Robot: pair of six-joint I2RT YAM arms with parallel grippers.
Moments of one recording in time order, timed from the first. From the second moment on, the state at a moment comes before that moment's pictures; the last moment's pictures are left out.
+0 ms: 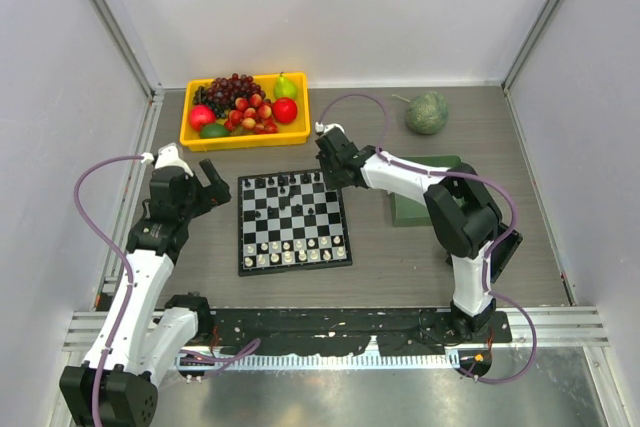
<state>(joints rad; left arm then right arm) -0.08 0.81 0.71 -0.46 -0.10 -0.44 0.71 1.97 1.40 -0.35 0.16 0.34</state>
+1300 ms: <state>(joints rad) -0.07 0.78 0.71 -0.48 -0.10 -0.44 0.83 1.85 1.35 -0.37 0.10 0.37</state>
